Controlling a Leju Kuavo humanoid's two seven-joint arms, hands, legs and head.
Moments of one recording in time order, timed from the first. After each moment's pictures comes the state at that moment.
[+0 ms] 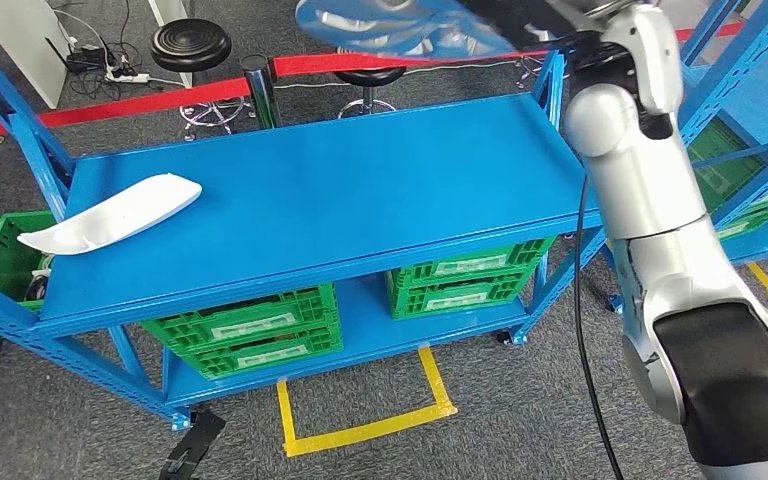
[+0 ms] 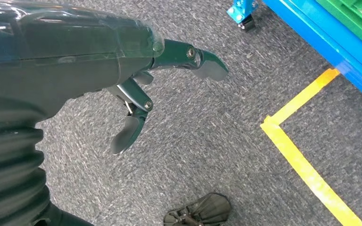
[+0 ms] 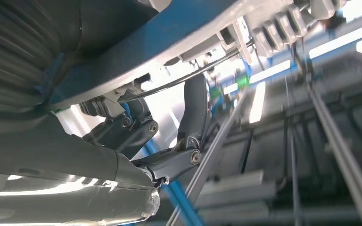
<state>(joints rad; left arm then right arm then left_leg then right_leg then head) -0.25 0.17 -0.57 -0.32 -0.02 -0.02 -0.03 -1.15 -0.23 0.31 -1.24 0.83 -0.12 -0.03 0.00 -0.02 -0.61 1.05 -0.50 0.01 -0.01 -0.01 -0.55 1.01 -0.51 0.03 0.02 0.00</state>
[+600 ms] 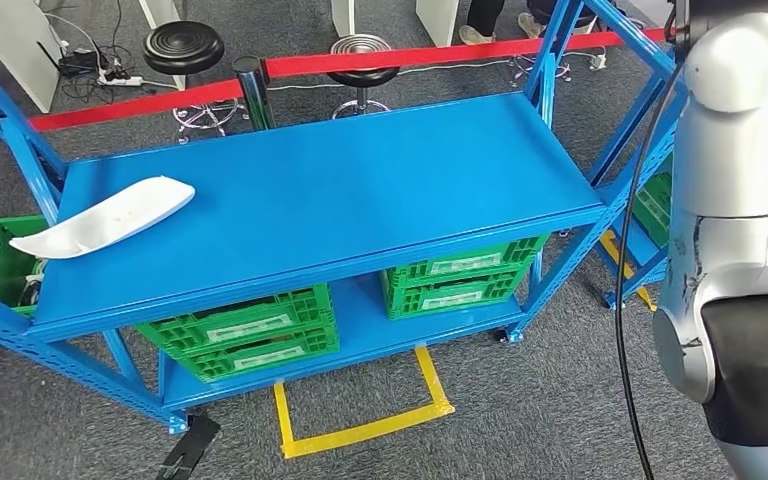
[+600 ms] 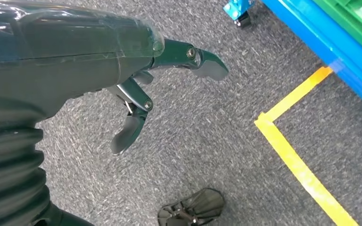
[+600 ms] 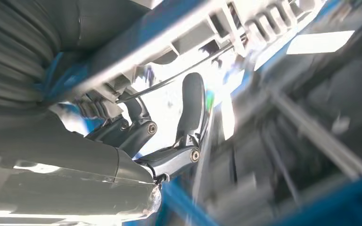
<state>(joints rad) -0.23 0.18 -0.55 -0.32 -0.01 -0.03 -0.07 -1.21 -0.28 0.22 -1.39 0.40 0.05 0.02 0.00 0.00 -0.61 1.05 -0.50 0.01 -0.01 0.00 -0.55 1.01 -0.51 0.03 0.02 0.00</state>
